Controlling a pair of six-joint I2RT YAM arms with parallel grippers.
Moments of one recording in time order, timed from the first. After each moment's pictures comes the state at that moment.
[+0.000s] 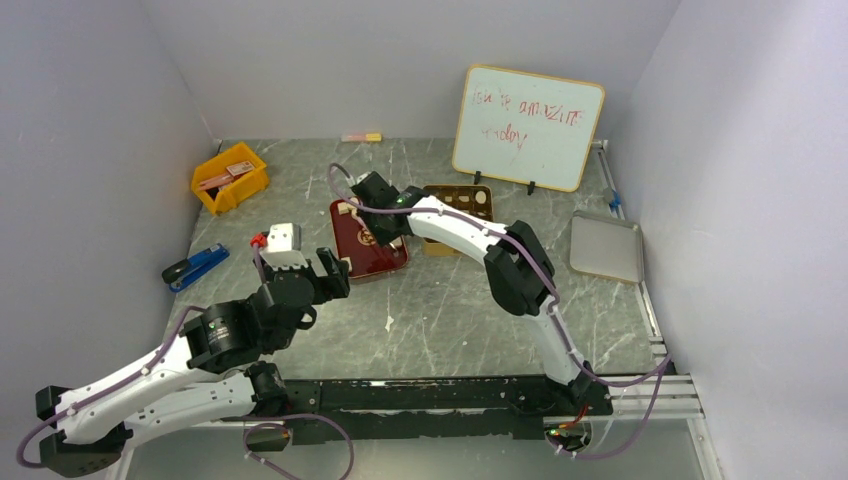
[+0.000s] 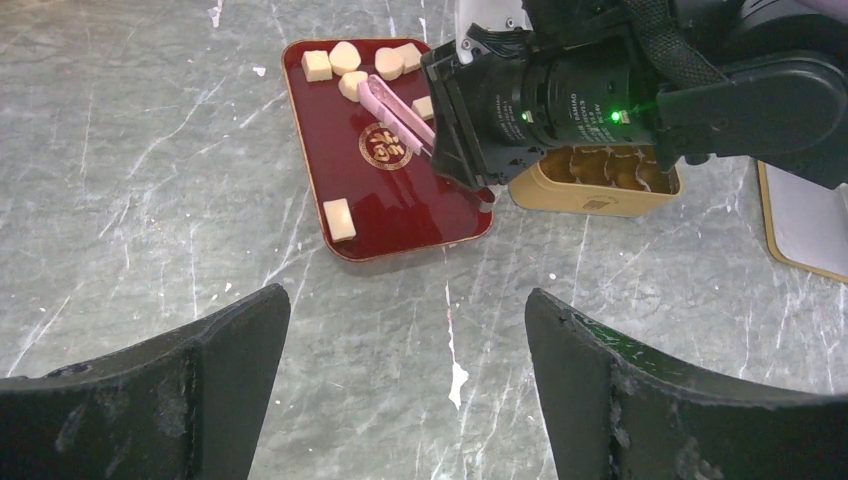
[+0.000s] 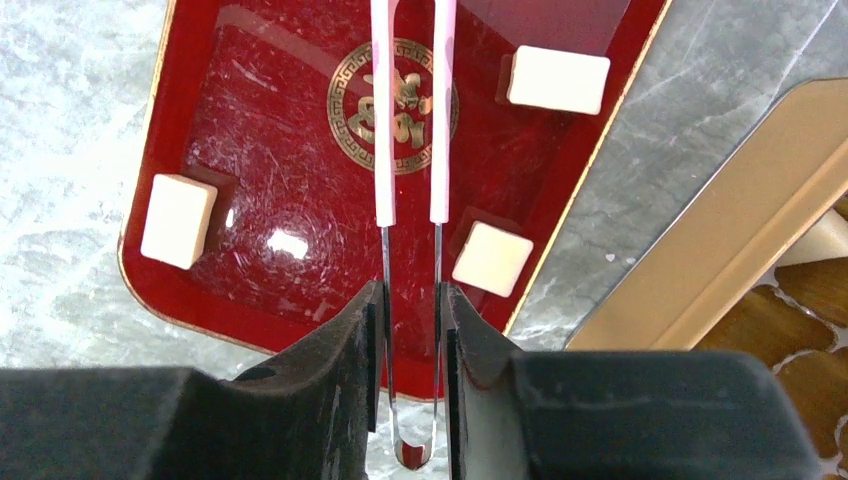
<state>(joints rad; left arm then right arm) -1.08 0.65 0.82 -0.67 -0.85 -0.75 0.85 2.21 1.89 -0.66 0.15 0.18</state>
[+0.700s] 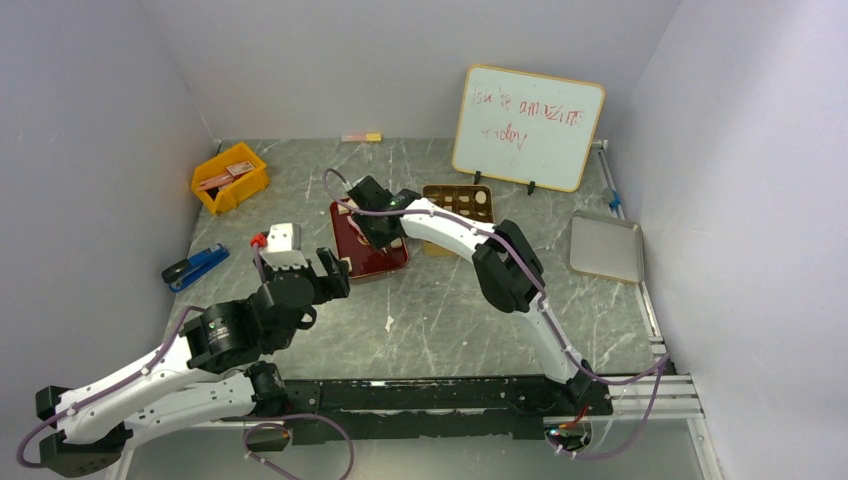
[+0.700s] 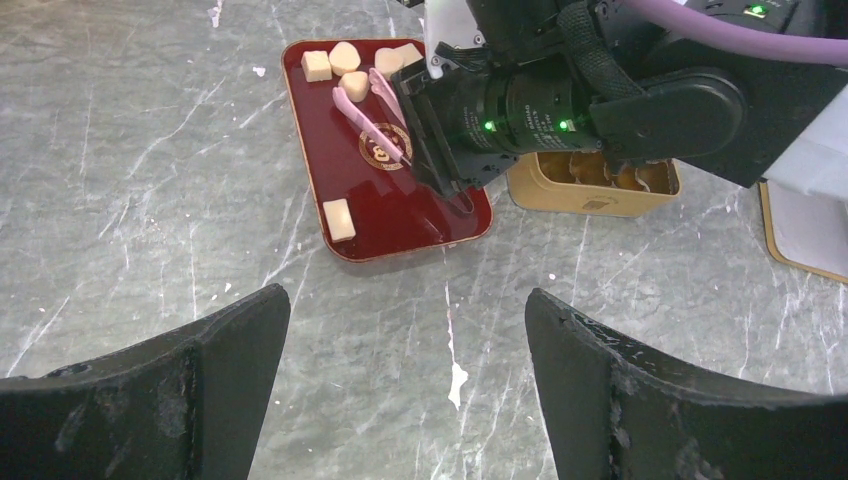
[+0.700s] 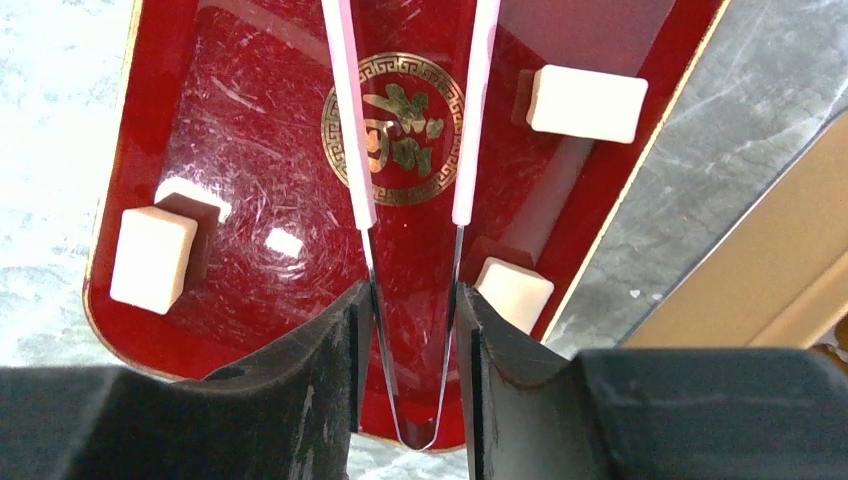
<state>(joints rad) -1.08 0.65 0.82 -0.67 -0.85 -0.75 0.85 2.30 1.95 -0.66 0.15 0.18</state>
